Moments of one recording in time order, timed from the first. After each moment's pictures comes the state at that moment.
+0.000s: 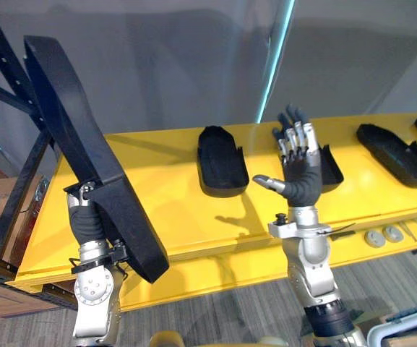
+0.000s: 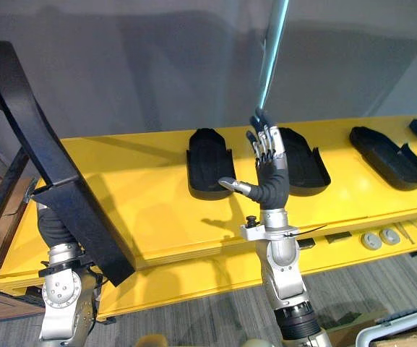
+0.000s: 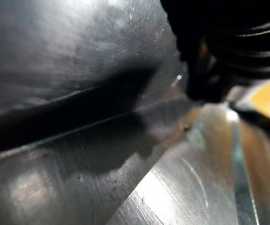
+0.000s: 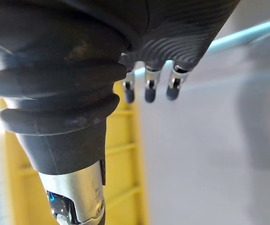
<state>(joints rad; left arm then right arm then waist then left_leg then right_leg) 0.14 0.10 0.06 -0.25 -0.18 -0.38 0.24 -0.16 -0.12 0.16 -0.24 0.21 -0.50 -0.05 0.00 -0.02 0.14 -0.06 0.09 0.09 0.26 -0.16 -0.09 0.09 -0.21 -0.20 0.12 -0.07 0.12</state>
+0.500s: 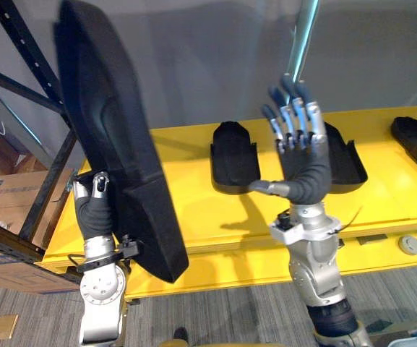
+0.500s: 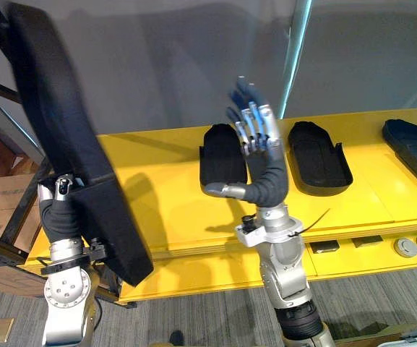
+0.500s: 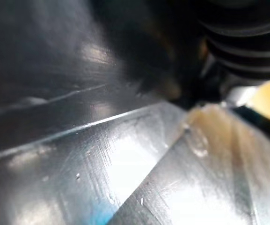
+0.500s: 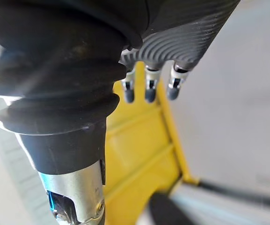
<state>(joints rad) 0.13 0.17 0.20 -0.35 0.18 -0.16 0.23 -0.20 -0.13 0.27 -0.31 0.31 -0.49 0.15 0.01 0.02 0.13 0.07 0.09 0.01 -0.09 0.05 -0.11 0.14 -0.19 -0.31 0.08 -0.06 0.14</state>
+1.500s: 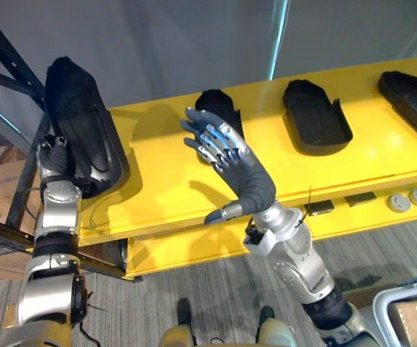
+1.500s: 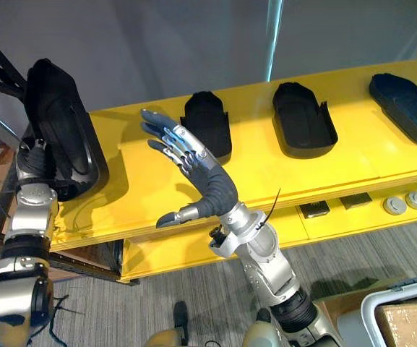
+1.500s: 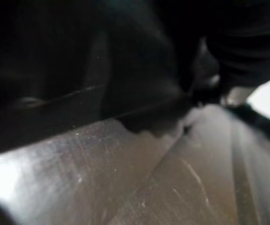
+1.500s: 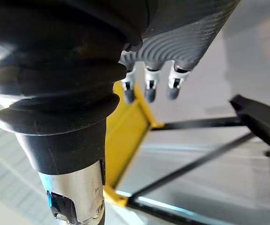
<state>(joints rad) -0.70 0.62 0.17 0.77 0.08 0.16 0.30 -0.30 -0.23 0.49 -0.33 0.44 -0.30 0.28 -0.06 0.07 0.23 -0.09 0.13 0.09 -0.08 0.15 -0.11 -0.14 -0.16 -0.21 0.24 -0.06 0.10</state>
